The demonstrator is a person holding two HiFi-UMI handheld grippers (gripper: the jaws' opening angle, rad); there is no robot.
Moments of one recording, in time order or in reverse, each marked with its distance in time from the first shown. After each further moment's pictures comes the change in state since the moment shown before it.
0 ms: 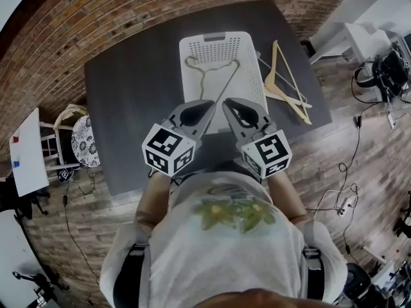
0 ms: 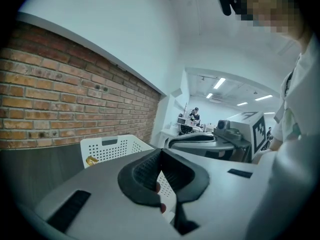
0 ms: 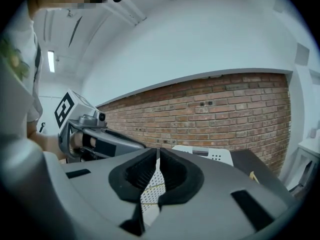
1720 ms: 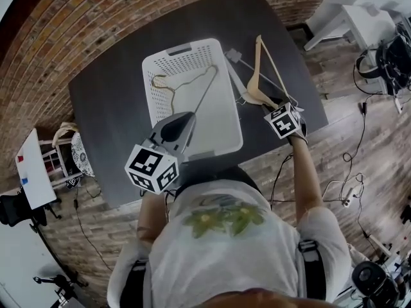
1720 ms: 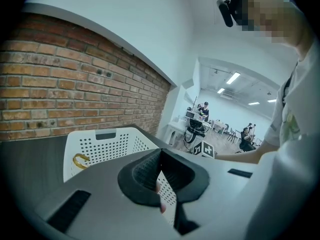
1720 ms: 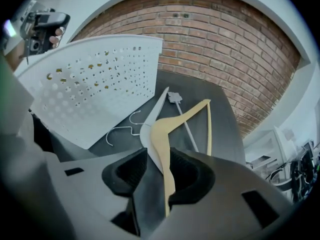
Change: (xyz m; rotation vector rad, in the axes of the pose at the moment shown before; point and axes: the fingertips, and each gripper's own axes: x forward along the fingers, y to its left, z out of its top) left arm 0.091 0.018 0.000 -0.081 0.110 0.081; right arm -0.056 -0.271 -0.276 -0.070 0.835 -0.118
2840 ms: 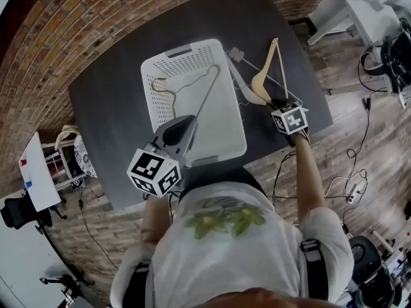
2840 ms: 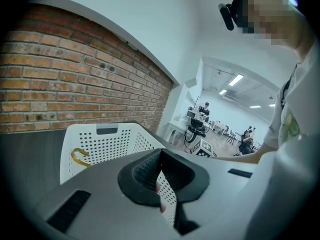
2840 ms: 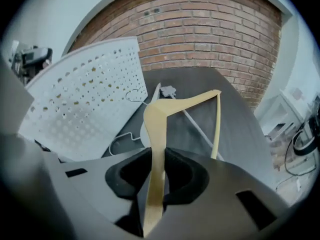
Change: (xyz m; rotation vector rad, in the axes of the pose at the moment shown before) left arm 0.012 0.014 -0.010 -0.051 0.023 -0.003; right arm 0.021 -0.006 -0.011 0.263 -0.025 0.114
